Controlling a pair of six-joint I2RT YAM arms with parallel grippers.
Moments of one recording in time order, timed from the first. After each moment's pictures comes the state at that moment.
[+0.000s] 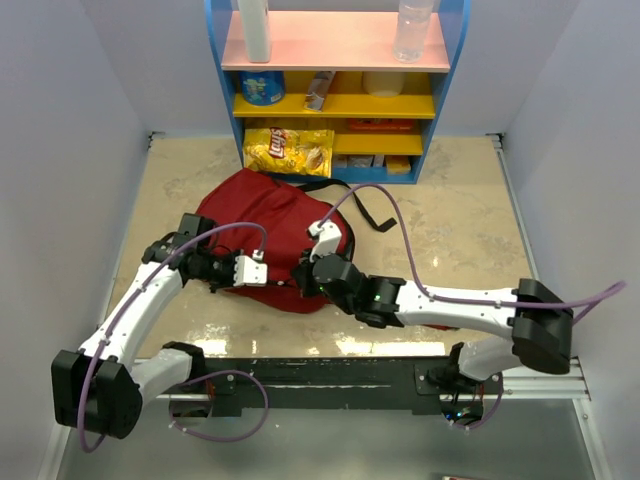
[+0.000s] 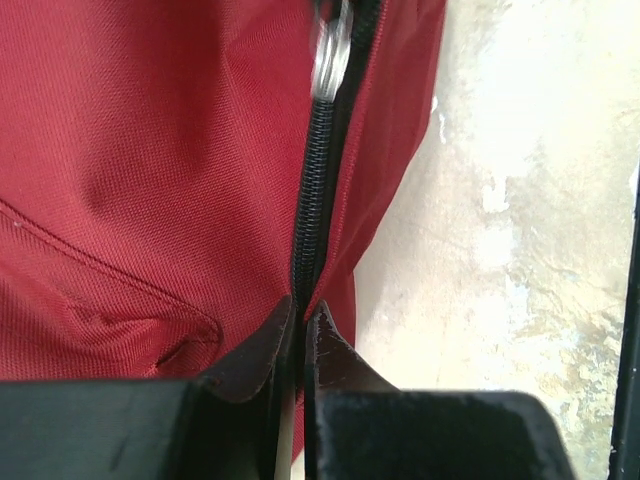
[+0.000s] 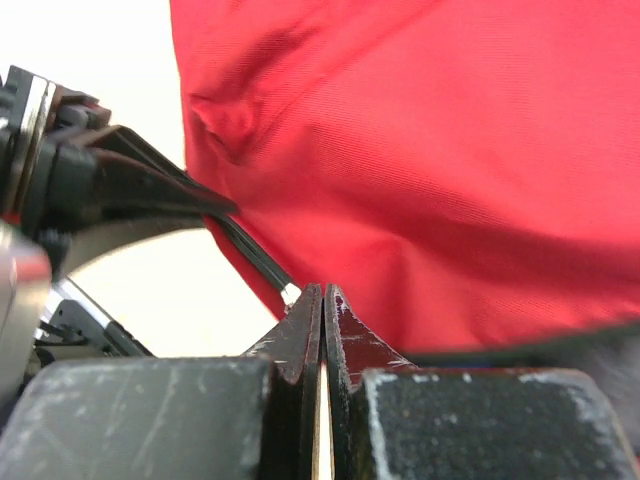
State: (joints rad) left arm -0.21 1.07 0.79 -0.90 0.59 1.32; right arm 1.20 1.44 0.91 0.09 0.44 0.63
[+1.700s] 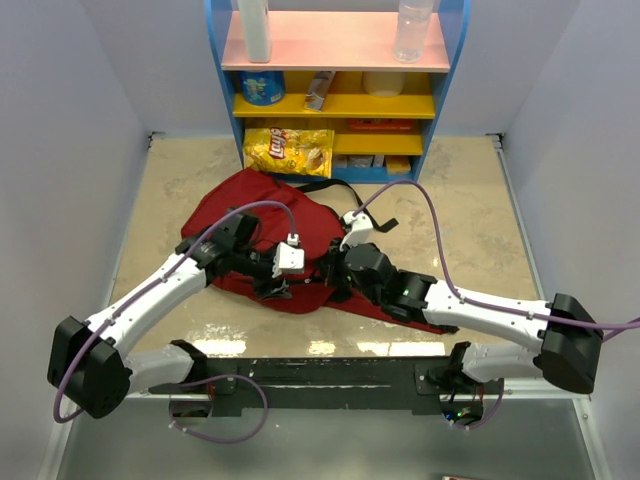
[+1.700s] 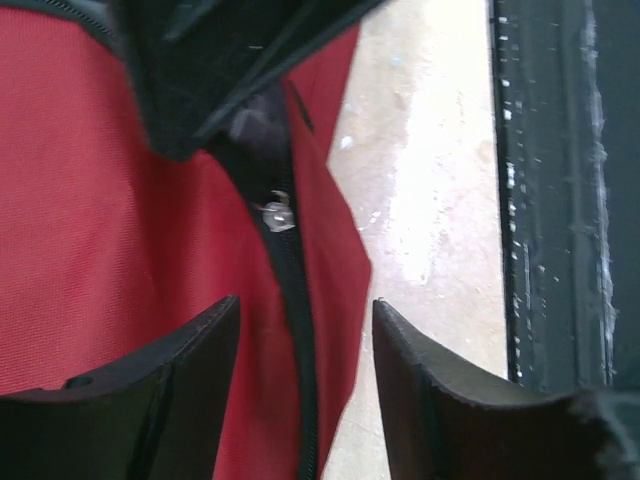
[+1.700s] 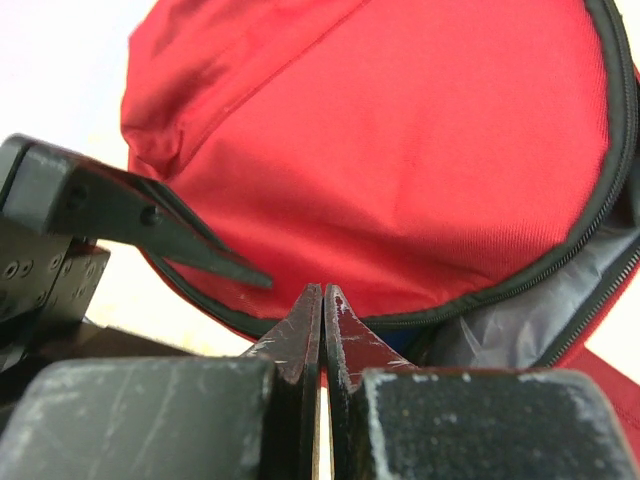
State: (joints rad) left arm -0.54 1.17 0.88 -0.68 0.74 0.82; right arm 1.07 1.23 0.78 0.06 0.37 0.66
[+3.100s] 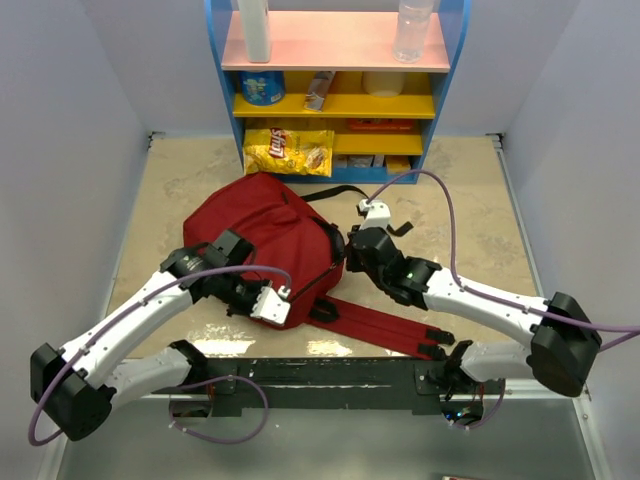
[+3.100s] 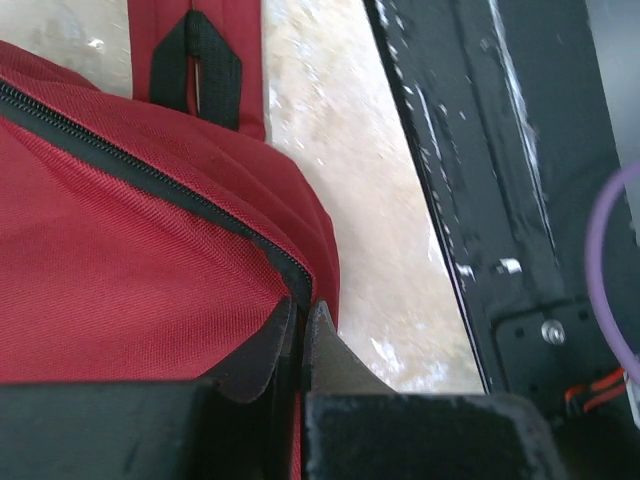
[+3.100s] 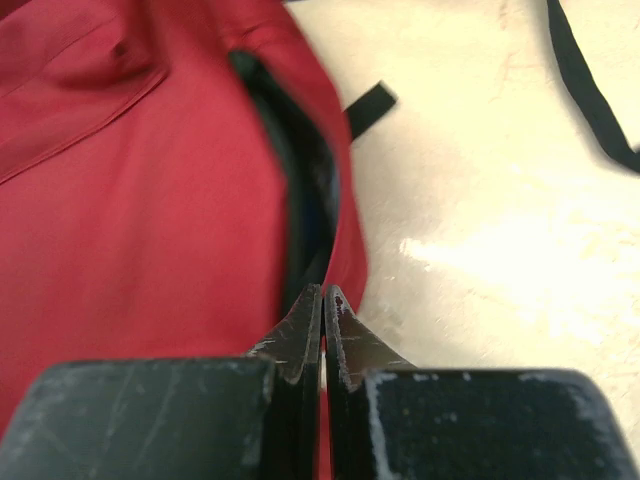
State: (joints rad) left arm -0.64 1.05 0.87 -1.05 0.61 1.16; right arm 0.93 1.24 0.79 -0.11 0.49 0.58
